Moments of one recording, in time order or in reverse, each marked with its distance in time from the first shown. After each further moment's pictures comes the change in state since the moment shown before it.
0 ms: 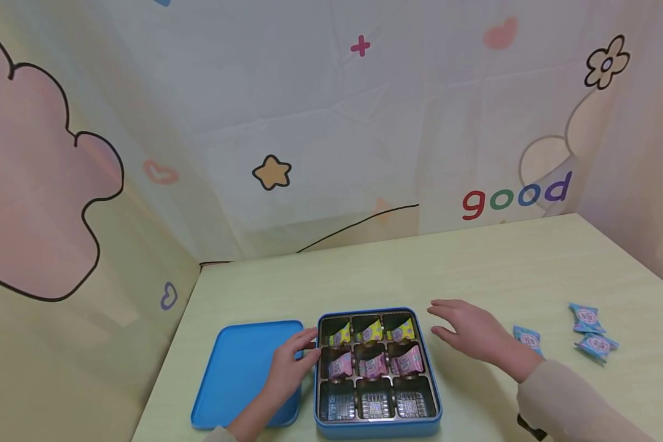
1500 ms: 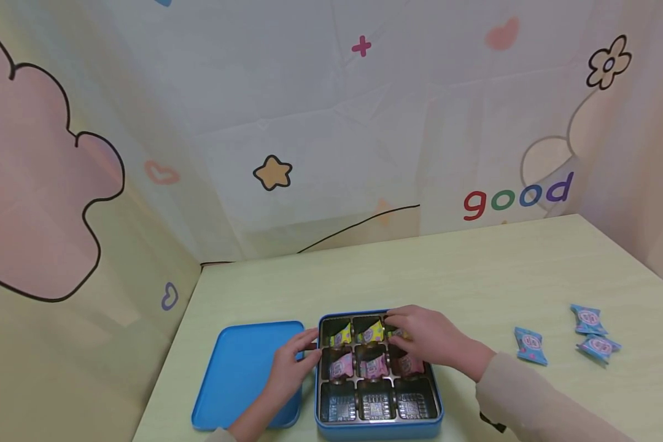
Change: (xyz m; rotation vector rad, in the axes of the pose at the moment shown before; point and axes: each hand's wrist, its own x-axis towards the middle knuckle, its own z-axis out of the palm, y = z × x) left_hand 0.003 -0.007 0.001 -0.006 -0.002 0.000; right_hand 0.030 -0.051 0.011 0.006 -0.066 -0.152
